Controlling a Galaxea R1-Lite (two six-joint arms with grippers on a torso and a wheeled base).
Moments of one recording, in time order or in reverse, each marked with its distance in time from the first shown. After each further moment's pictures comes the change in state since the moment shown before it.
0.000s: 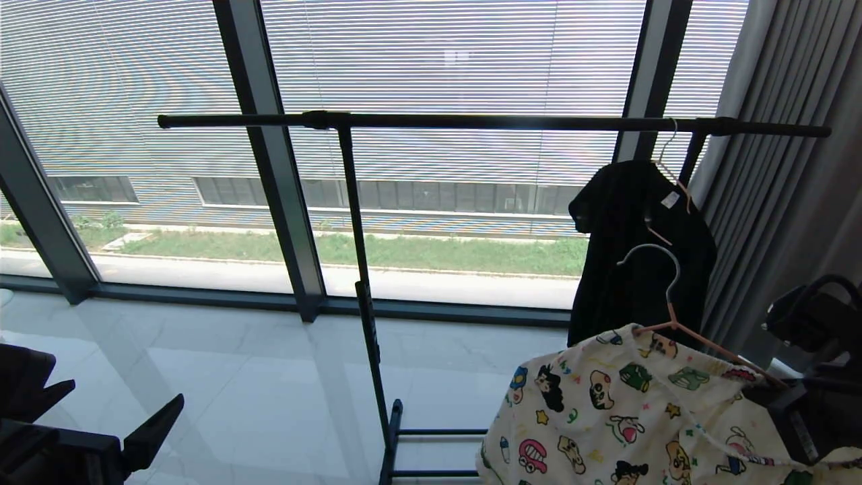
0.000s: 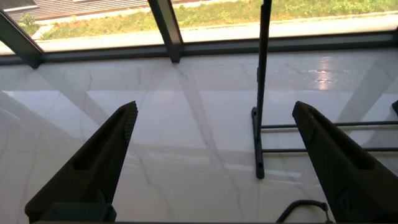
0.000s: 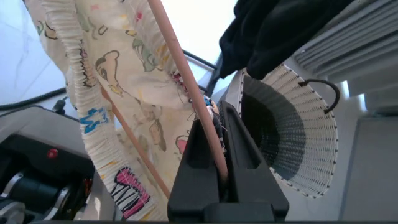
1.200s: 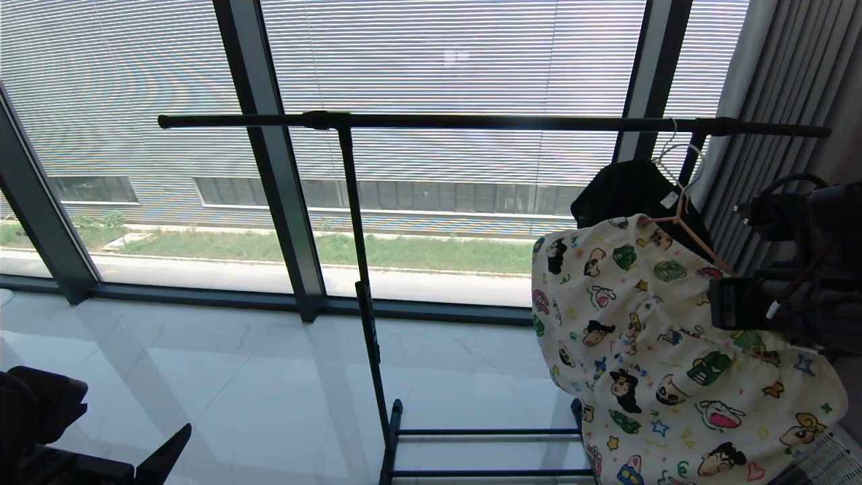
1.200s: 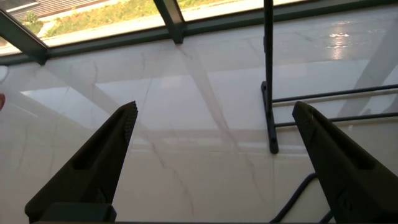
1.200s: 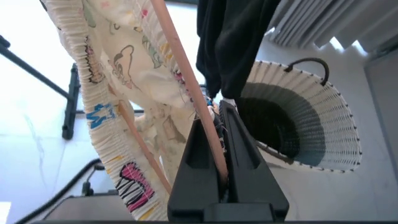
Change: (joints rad) left arm 0.000 0.031 0.059 0.000 0.000 0.043; right arm 0.001 0.256 -0.292 -0.128 -0.214 0.337
